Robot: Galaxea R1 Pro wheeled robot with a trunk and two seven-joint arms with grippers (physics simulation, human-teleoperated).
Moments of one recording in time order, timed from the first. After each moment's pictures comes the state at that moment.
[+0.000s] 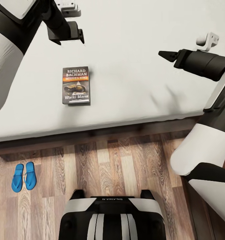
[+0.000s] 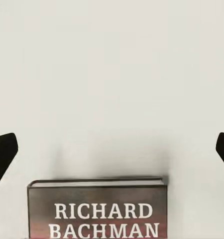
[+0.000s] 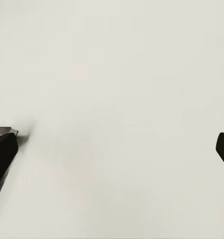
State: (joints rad) left arm -2.10 0.04 -0.66 -0.64 1.32 1.02 0.80; right arm -1.40 0.08 -0.40 -1.61 0.41 1.04 1.02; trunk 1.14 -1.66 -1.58
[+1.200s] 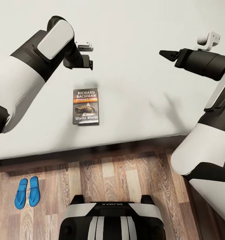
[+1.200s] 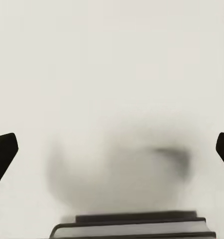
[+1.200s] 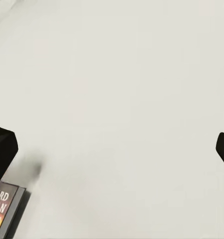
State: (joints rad) left arm -1.95 0.01 -0.75 -0.64 1.31 0.98 0.80; right arm -1.40 0.08 -0.40 -1.61 0.41 1.04 1.02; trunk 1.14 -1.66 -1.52
